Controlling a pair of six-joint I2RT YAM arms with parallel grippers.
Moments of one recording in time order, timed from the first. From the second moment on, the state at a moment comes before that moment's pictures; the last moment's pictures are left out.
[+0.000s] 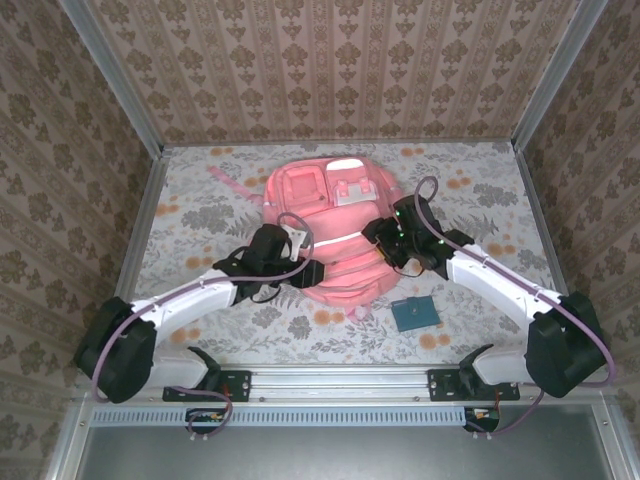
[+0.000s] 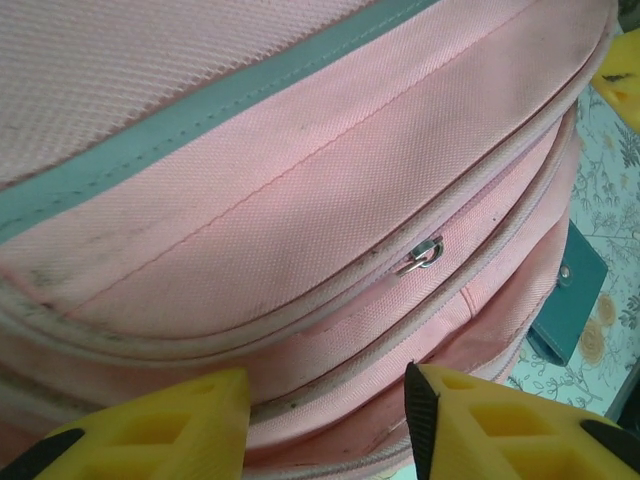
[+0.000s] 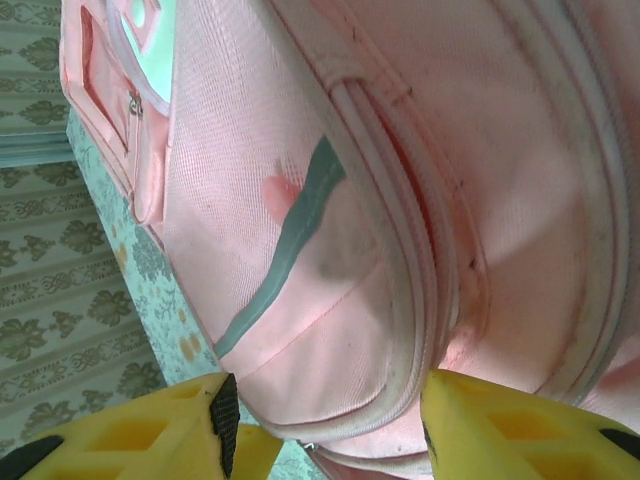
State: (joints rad) left arm -0.72 1.31 0.68 -0.12 0.33 -0.44; right arm 0.50 1.33 0.89 -0.34 -0.18 1.28
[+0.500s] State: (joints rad) left arm -0.74 1.40 0.68 0.00 0.41 -0.48; right arm 0.53 1.38 0.89 -0.26 -0.23 1.34
